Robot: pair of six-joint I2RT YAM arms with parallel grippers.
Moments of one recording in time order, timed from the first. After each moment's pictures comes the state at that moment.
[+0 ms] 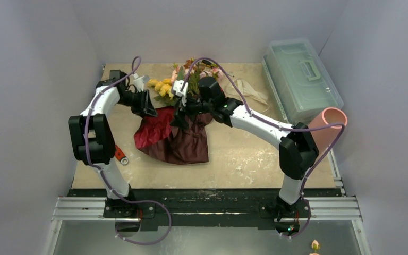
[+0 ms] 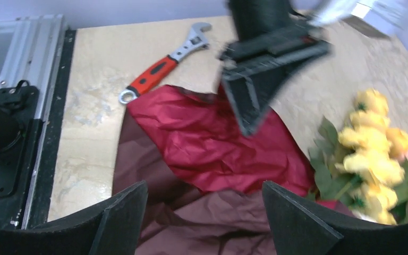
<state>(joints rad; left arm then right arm) 0.07 1.85 1.49 -0.87 0.74 0.11 0.81 1.80 1.48 -0.08 -0.57 -0.30</state>
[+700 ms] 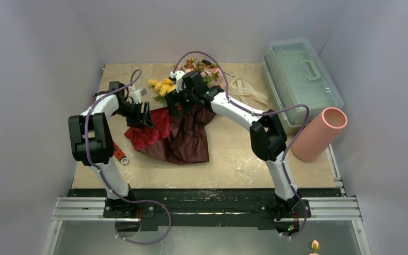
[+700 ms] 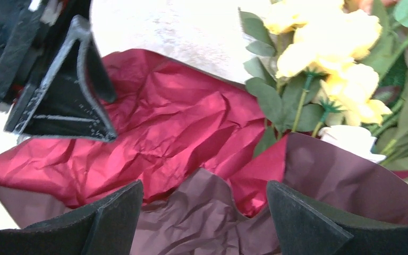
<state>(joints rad) 0.14 1.85 1.31 -0.81 0.55 0.20 0.75 2.18 1.90 -0.38 -0.25 0.09</state>
